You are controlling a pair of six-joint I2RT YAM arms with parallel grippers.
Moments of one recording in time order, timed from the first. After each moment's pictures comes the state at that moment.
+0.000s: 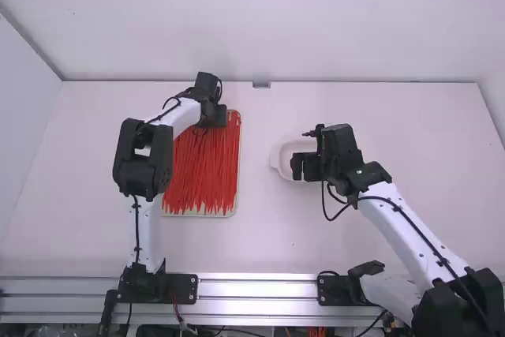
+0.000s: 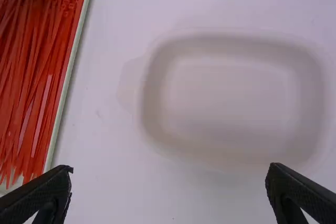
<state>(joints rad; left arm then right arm) -0.16 2.22 1.62 -0.49 0.04 -0.21 0.35 1.22 0.82 -0.53 -0.10 0.24</state>
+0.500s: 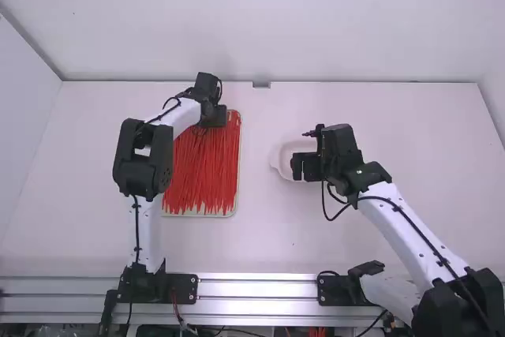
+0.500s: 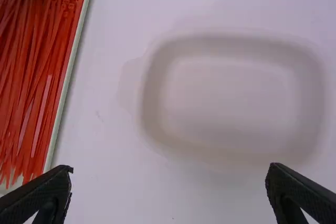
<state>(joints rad) -0.16 2.22 1.62 -0.49 0.04 -0.22 0.36 1.22 0.82 -0.53 -0.10 0.24</state>
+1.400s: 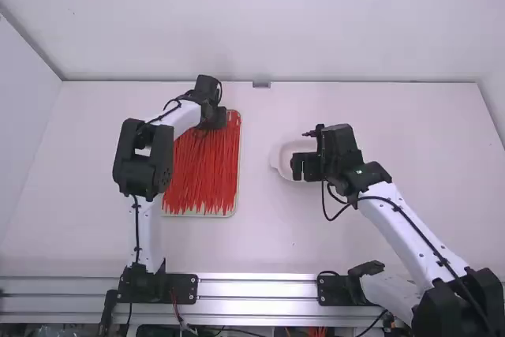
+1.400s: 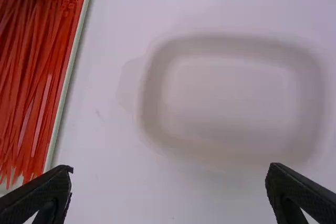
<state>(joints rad) -0.16 2.22 1.59 -0.45 0.04 -0.24 0.36 1.22 0.82 -0.53 -0.10 0.24</state>
